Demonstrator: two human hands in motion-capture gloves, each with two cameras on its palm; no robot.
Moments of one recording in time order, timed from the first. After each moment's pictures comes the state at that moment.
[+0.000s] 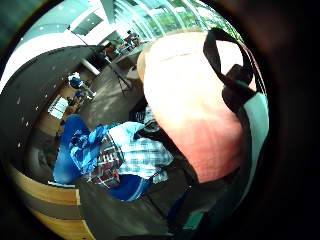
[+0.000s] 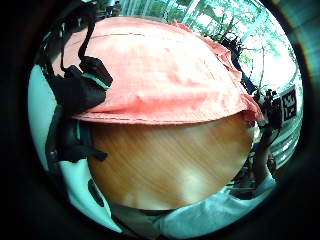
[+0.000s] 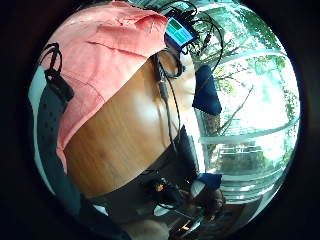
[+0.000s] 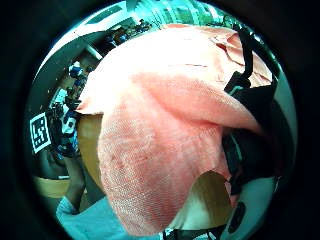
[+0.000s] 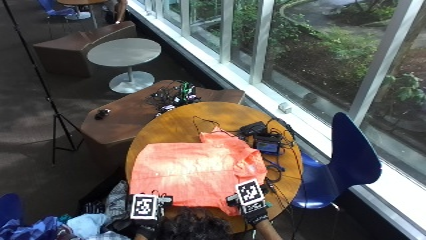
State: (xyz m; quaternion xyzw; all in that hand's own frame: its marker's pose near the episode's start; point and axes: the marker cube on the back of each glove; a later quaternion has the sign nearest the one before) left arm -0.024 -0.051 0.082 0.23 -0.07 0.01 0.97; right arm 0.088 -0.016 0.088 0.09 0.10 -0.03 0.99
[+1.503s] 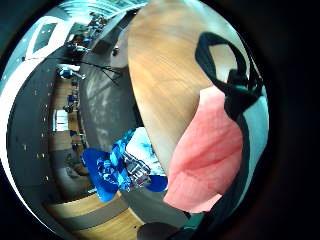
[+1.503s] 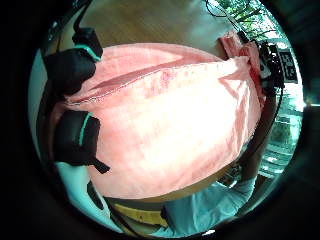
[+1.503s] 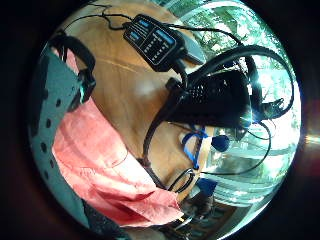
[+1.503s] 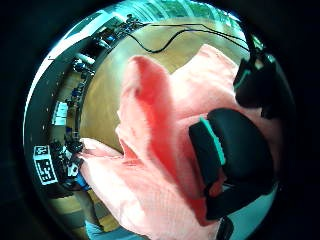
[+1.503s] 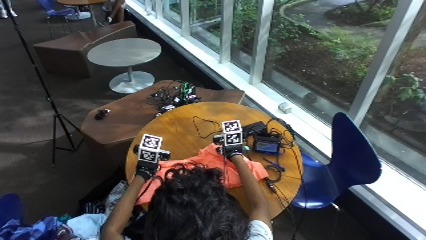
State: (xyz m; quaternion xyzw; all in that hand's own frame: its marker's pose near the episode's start) left arm -0.052 -0.275 0.084 -0.01 -0.12 0.05 0.99; right arm 0.071 -0.292 0.033 0.01 0.03 0.03 1.00
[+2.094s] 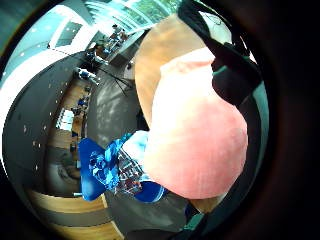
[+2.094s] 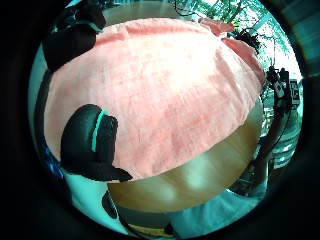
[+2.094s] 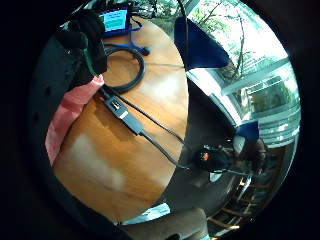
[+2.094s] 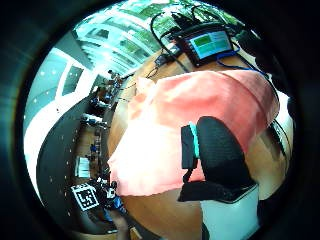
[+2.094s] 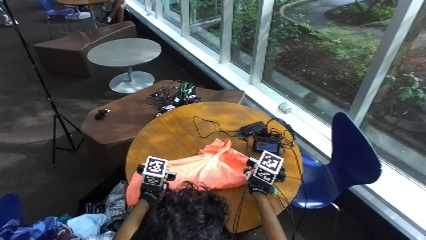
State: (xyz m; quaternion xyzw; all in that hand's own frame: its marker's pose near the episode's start) left arm -0.023 -0.178 0.095 0.07 -0.12 0.05 0.99; right arm 0.161 -0.114 0.056 0.08 -0.07 0.30 0.95
